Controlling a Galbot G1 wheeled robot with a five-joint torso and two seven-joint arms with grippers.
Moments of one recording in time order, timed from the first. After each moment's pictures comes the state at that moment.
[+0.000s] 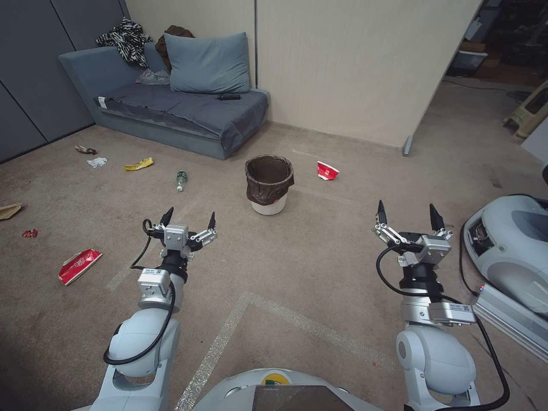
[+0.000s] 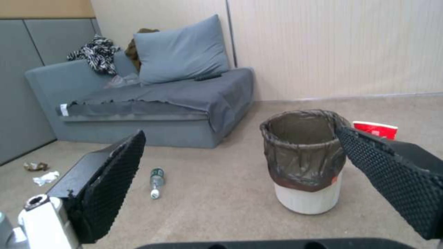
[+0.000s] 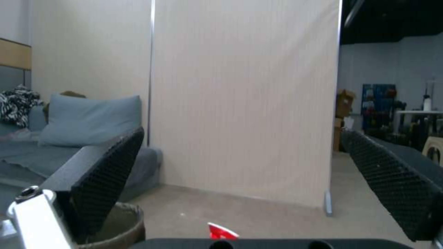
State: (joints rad) left arm 1.53 -1.50 -0.56 -2.34 0.06 0.24 0.04; right arm -1.59 1.61 0.75 2.29 0.07 0.21 -0.06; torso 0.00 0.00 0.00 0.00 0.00
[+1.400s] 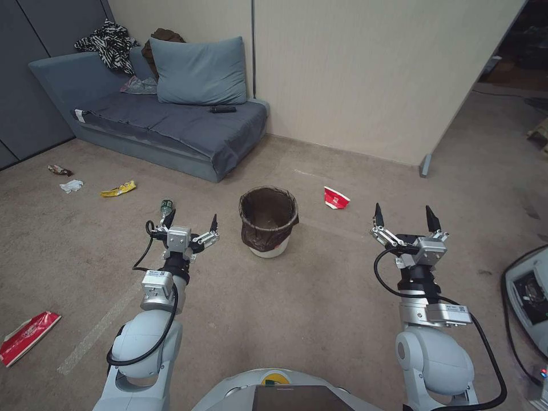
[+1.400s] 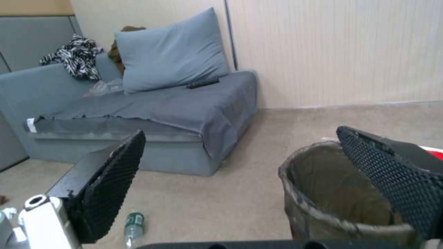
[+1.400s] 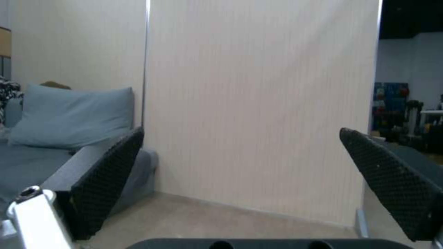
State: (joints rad) left arm 1.54 -1.50 -0.55 -2.33 0.09 0.23 0.05; right arm -1.59 1.61 0.75 2.27 0.06 0.23 -0.08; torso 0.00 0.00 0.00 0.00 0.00
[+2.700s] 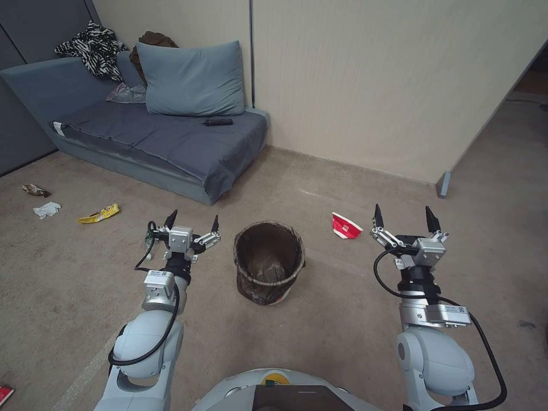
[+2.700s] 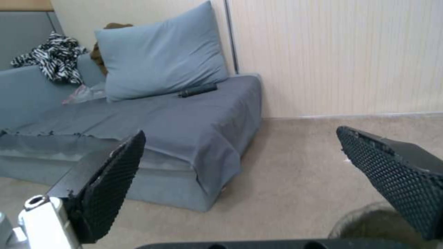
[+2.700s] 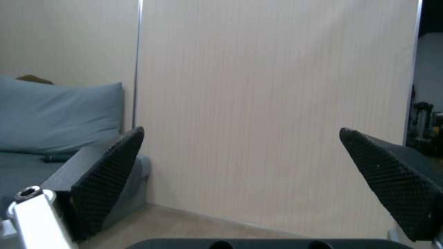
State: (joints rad) left arm 1.54 -1.50 -0.54 -2.33 0.09 0.23 0.05; right arm -1.59 1.61 0.75 2.27 0.05 0.23 -0.09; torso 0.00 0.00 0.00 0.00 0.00
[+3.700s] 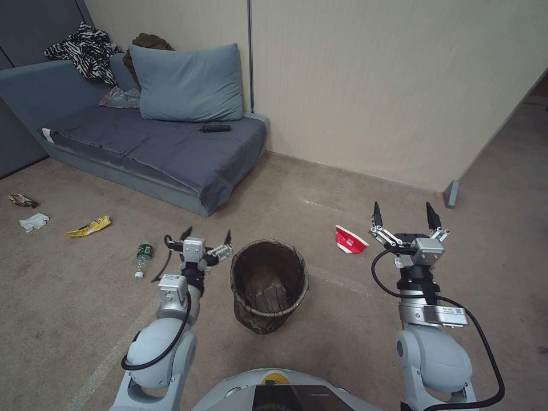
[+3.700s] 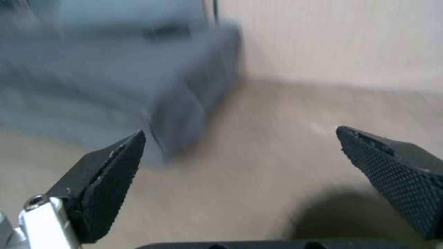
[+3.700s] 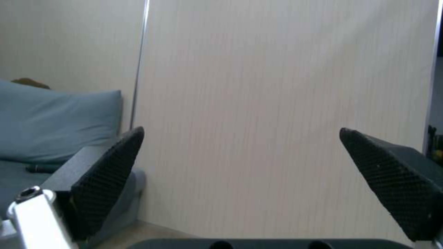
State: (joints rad) left arm 1.59 -1.48 -0.41 -2.36 -0.06 0.47 -0.08; right arm -1.58 1.61 0.76 2.25 0.01 0.30 -0.10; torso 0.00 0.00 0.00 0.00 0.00
